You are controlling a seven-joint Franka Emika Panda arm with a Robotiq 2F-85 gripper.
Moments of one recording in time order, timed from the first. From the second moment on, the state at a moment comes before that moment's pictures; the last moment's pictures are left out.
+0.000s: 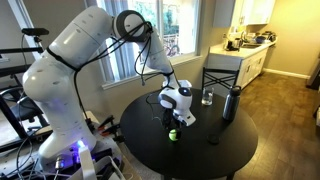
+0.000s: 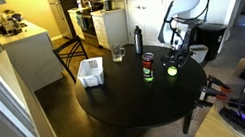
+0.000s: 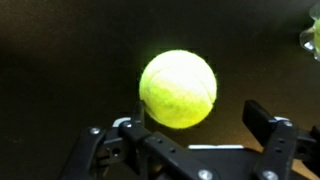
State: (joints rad) arm -0.13 0.87 -0.13 -2.04 0.97 2.78 -0.32
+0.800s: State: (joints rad) arm -0.22 0.88 -0.04 -2.03 0.76 2.78 -0.16
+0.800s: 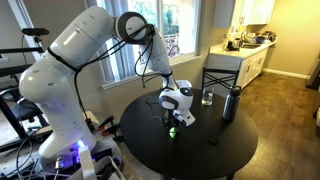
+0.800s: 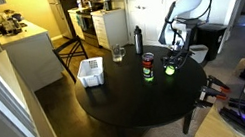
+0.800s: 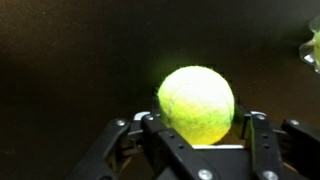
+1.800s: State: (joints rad) arm -0.47 0.55 0.27 -2.11 0.98 2.82 -0.40
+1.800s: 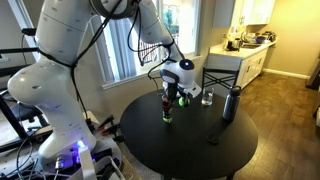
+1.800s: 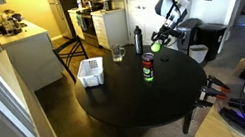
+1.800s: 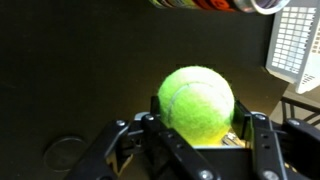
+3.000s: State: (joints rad) arm -0.55 0.45 0.51 -2.24 1.26 2.82 -0.73
